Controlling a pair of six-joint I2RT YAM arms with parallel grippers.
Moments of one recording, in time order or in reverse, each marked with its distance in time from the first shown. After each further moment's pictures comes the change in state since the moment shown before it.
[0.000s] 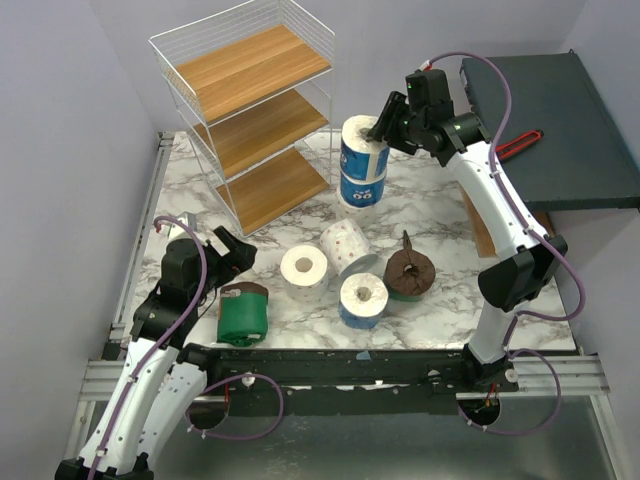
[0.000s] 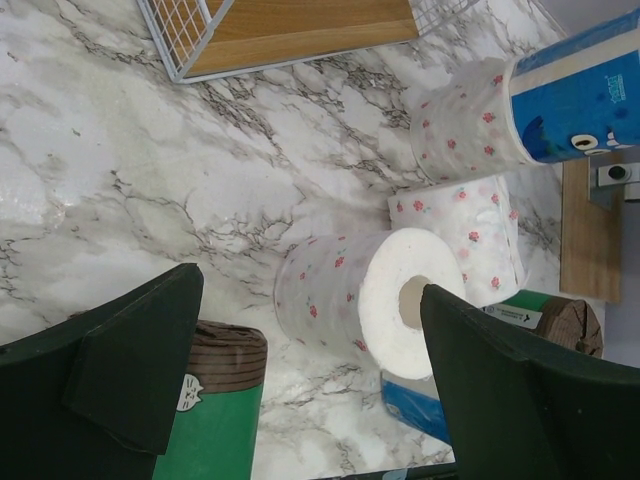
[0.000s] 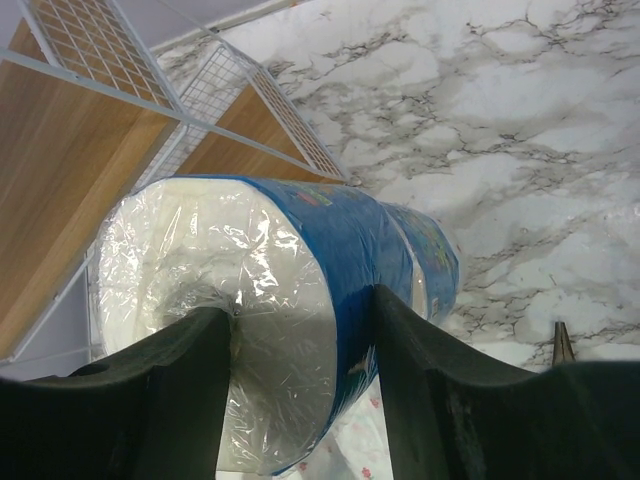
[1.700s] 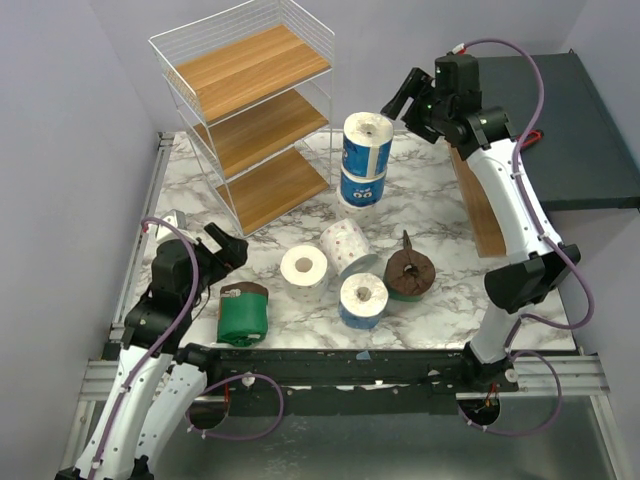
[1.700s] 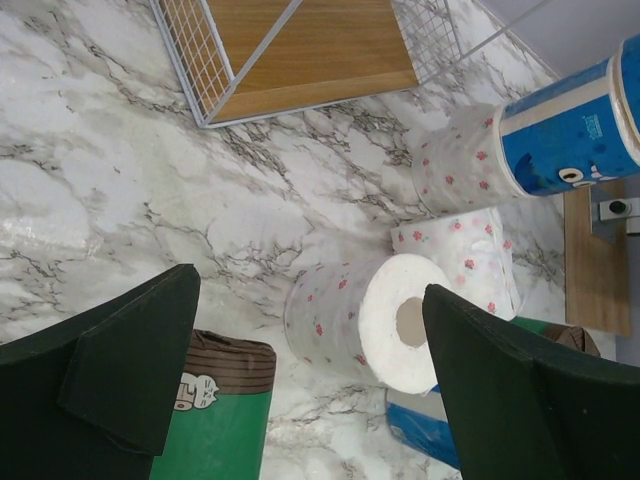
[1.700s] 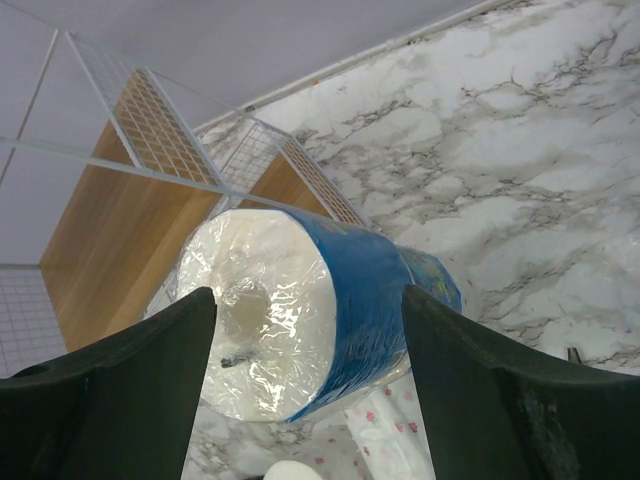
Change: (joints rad) left arm 0.002 -0.033 0.077 -0.056 -0.087 0.037; right arm -0.093 -0.031 0.077 0.008 -0.017 0.073
